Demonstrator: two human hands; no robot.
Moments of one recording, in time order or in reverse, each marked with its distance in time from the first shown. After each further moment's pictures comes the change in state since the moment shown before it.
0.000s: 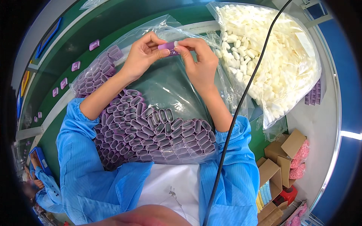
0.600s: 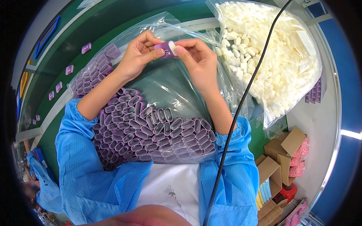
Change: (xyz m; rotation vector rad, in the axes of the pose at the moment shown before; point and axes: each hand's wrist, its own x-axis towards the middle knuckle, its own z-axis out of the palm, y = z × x) left_hand -0.004 0.003 -0.006 -0.163 -0.063 -0.066; right_hand -0.004 -0.022 -0.008 0.416 -0.089 0.441
